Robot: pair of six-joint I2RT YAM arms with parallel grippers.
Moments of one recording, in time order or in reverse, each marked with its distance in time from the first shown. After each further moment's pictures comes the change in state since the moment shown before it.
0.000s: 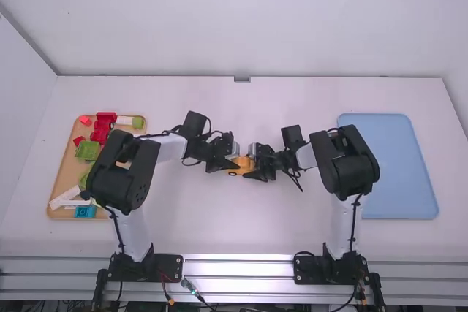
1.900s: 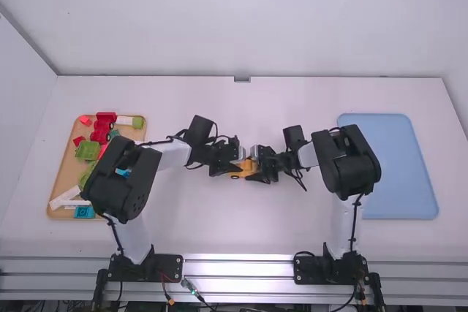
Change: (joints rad) left arm -0.073 -0.058 -0.048 0.038 -0.153 -0.070; right arm -0.015 0.000 0.010 -0.089 -0.031 -0.090
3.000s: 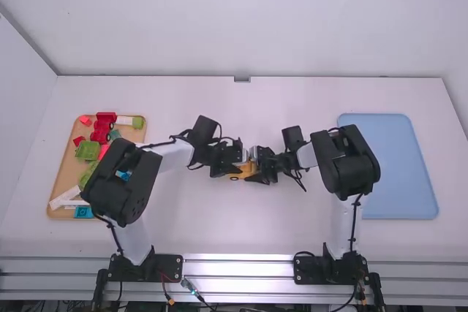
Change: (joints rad) left arm -0.034 -0.019 0.015 -0.063 -0.097 0.003; right arm 0.006 0.000 -0.004 0.001 0.001 -0.003
